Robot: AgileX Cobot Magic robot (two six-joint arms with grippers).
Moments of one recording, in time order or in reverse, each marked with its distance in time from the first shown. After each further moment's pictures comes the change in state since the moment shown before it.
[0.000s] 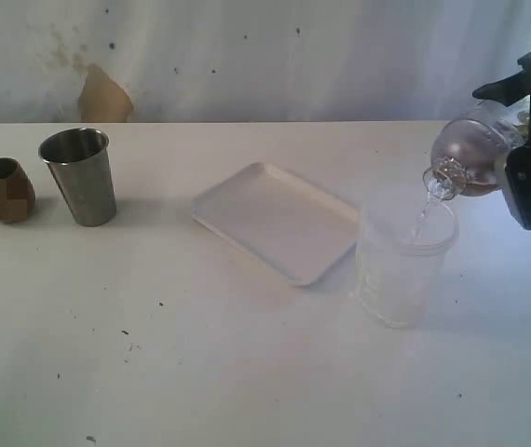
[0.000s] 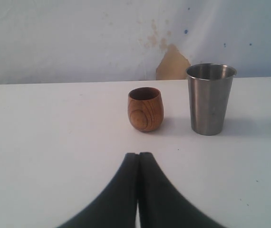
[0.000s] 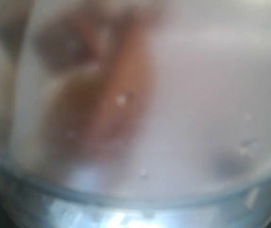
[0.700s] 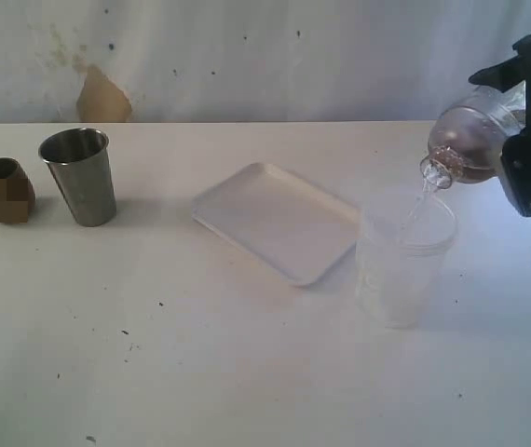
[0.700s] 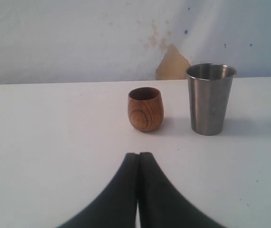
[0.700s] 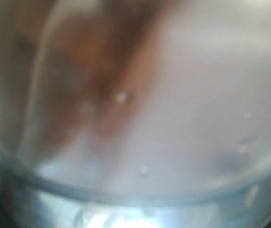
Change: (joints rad) left arm 0.000 0.000 0.000 0.000 0.000 0.000; right arm 0.023 -0.007 -0.037 0.000 0.025 -0.020
